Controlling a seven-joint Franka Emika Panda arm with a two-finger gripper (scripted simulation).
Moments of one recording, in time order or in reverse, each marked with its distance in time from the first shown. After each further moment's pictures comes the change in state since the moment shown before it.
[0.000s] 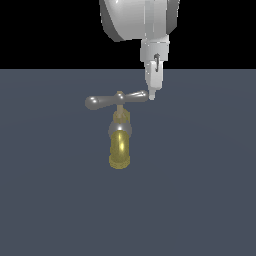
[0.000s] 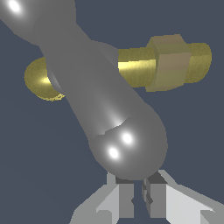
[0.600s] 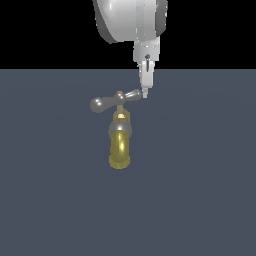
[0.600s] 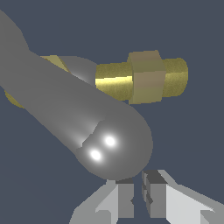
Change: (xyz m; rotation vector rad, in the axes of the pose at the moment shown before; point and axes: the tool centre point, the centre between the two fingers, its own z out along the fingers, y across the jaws) arm 0.023 0.031 -0.001 -0.002 -0.003 -0.003
